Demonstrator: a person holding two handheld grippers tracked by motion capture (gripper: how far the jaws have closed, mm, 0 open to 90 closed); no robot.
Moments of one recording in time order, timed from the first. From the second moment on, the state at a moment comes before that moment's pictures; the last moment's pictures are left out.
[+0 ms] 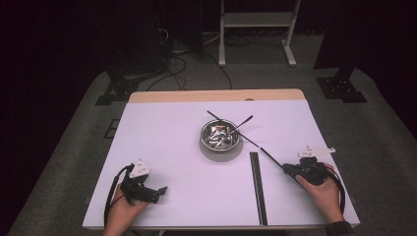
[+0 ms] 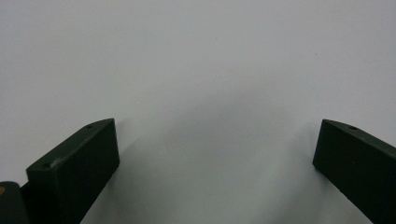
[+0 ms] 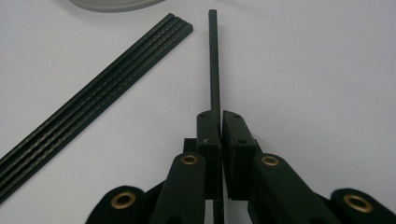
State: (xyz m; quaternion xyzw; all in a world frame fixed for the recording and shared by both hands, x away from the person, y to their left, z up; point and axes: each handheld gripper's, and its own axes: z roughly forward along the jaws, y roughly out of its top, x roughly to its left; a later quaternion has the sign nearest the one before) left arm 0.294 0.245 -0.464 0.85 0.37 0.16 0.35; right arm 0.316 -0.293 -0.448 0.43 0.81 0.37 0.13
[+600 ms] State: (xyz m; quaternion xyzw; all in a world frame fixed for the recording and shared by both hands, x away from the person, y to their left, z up) left arm 0.294 0.245 -0.464 0.85 0.37 0.16 0.35; right arm 0.320 -0.277 -0.444 0.41 0.82 0.37 0.13
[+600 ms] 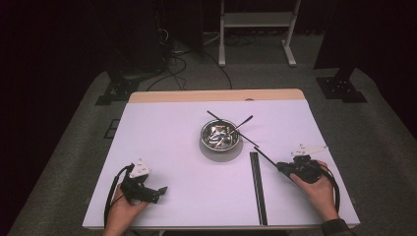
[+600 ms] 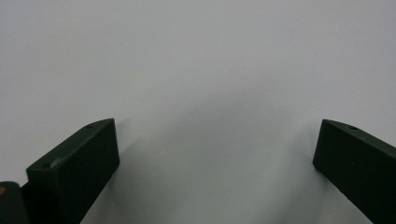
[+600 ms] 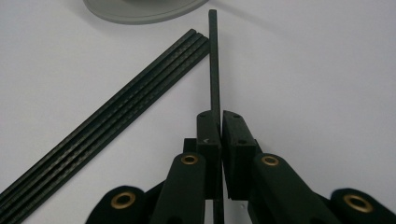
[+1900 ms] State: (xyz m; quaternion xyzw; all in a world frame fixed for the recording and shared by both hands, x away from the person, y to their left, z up) left arm 0.294 0.245 -0.464 0.85 0.37 0.16 0.35; right arm 0.317 -0.235 -0.429 0.36 0.84 0.40 0.11
